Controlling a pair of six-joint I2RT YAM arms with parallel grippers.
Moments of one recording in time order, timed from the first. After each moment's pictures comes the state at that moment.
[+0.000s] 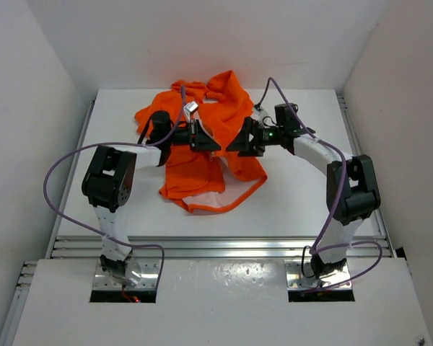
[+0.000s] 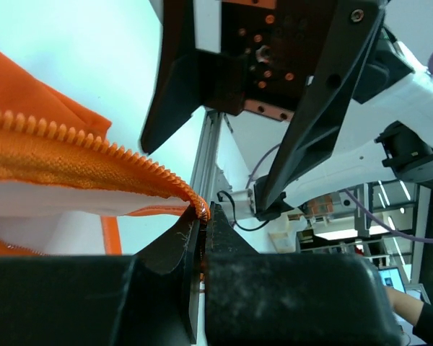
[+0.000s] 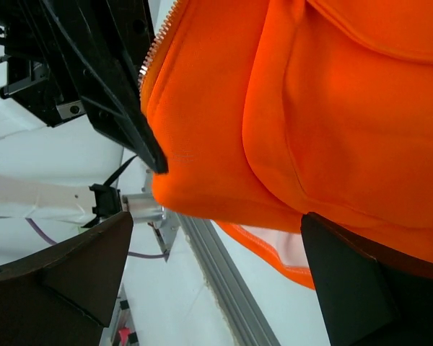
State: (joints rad) left arm -0.27 1.97 1.15 0.76 1.18 -1.05; right arm 0.24 1.81 1.23 -0.14 -0.93 0.48
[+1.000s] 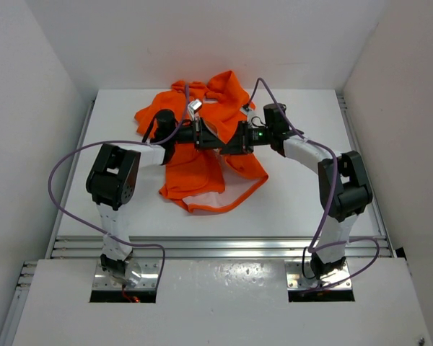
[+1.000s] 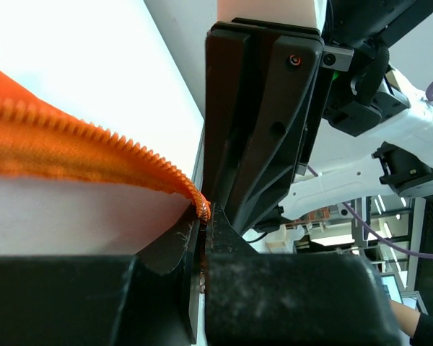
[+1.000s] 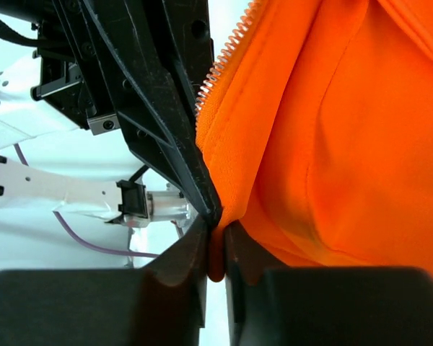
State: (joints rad) left arm -0.30 2.02 1.20 0.79 1.14 -1.10; right arm 0.32 1.88 1.24 0.03 -0.98 0.62
